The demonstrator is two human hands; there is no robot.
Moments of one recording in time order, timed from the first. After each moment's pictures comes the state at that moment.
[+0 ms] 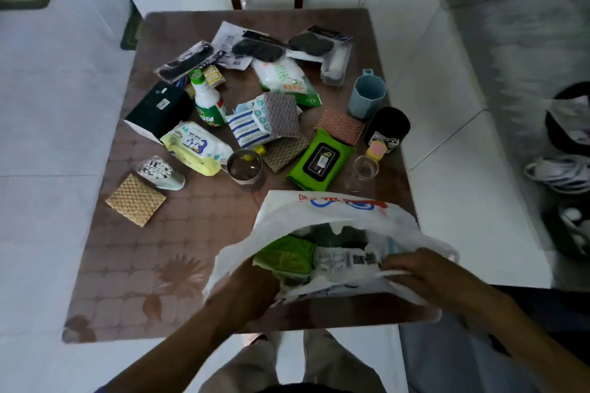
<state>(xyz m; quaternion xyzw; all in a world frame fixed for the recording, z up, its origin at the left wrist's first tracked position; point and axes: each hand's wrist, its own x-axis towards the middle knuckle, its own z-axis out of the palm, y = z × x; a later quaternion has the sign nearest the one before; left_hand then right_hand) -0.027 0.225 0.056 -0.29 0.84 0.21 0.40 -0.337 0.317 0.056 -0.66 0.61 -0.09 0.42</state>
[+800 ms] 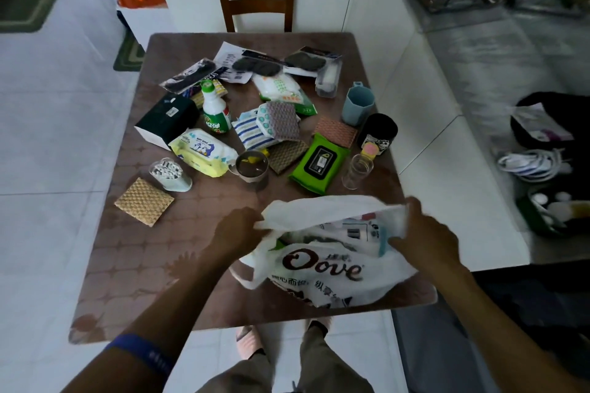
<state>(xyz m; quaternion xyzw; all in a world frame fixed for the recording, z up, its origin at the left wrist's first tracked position) 0.011 0.177 0.049 -0.59 0.71 0.38 0.00 -0.290 0.310 0.070 -0.46 0.87 0.00 0.18</state>
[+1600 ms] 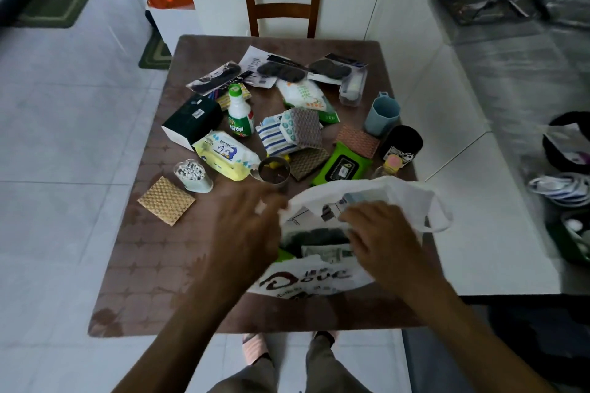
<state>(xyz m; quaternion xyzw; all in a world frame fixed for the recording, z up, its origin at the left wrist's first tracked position) 0.038 0.200 0.113 -0.44 0.86 0.05 -0.26 -0.200 0.265 0.101 -0.77 0.63 -0.13 0.01</state>
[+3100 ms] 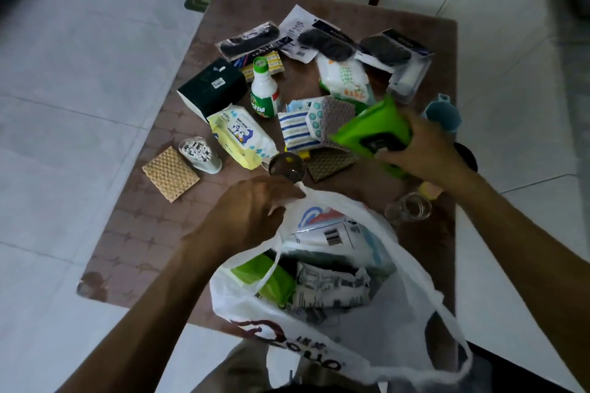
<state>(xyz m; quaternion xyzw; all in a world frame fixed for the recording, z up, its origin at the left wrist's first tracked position) 0.009 0.118 0.111 -0.46 0.84 0.27 -0.12 -0.302 0.043 0.086 -0.67 0.63 -0.23 0.31</state>
